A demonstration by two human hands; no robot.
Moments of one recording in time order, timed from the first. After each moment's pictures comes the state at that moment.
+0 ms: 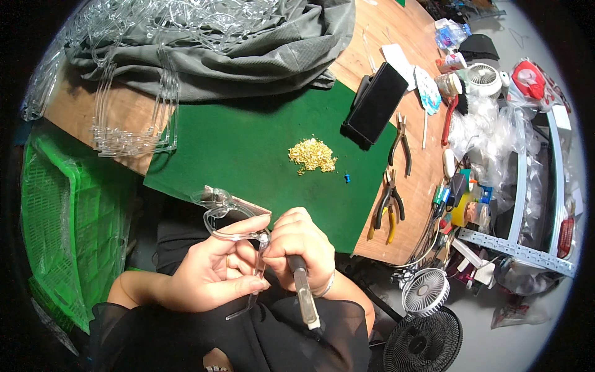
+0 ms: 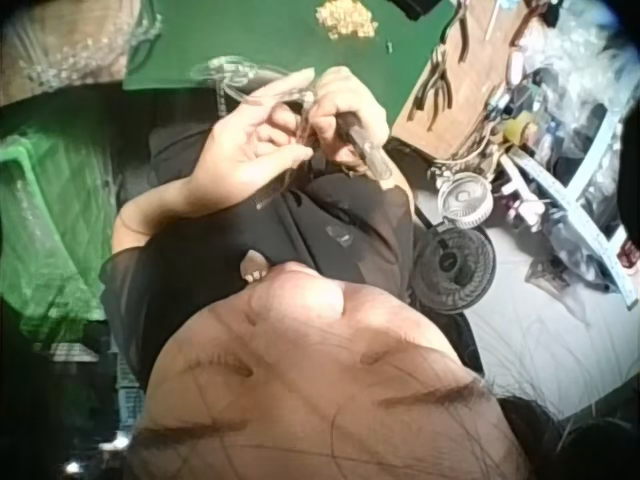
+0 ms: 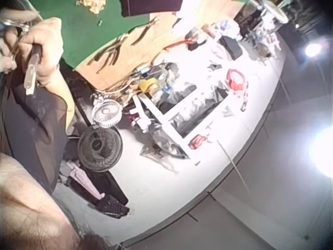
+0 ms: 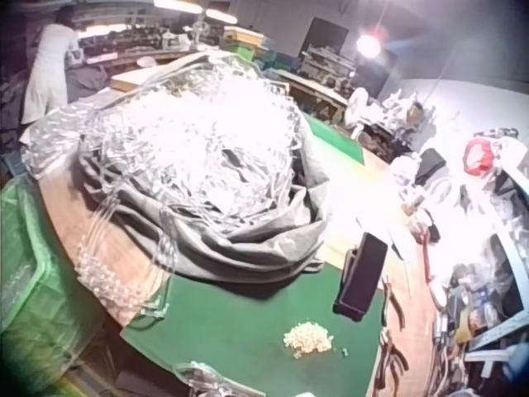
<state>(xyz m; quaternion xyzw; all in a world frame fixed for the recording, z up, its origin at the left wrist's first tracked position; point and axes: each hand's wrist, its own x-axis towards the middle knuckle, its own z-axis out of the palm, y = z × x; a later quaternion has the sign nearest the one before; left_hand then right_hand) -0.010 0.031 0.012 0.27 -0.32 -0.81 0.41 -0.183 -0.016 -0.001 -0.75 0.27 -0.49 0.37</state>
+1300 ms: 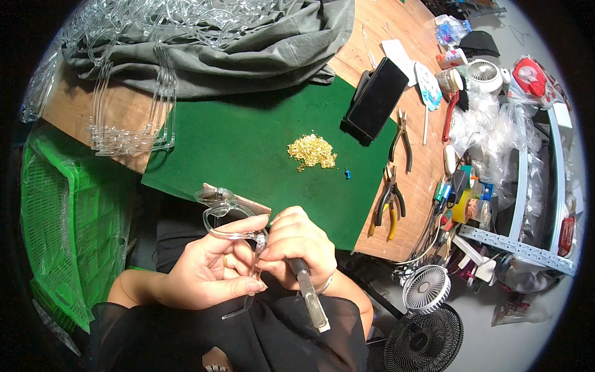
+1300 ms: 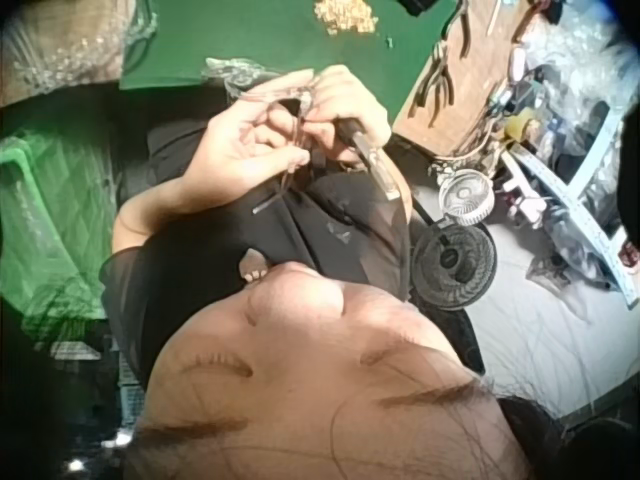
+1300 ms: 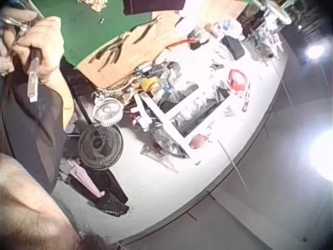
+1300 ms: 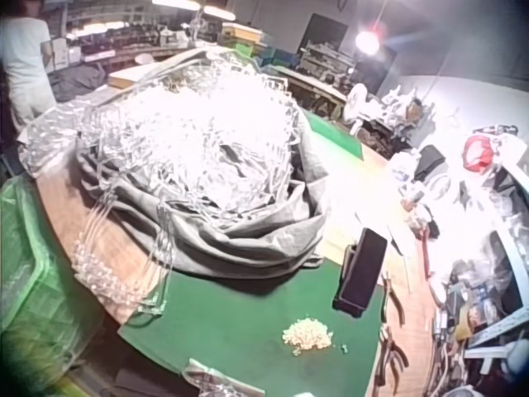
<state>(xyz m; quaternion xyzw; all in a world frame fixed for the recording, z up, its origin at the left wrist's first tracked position) -0.007 0.034 0.008 0.25 -0.27 -0.84 0.41 -0.182 -0.016 -0.004 -0.73 0.25 -0.49 0.40</state>
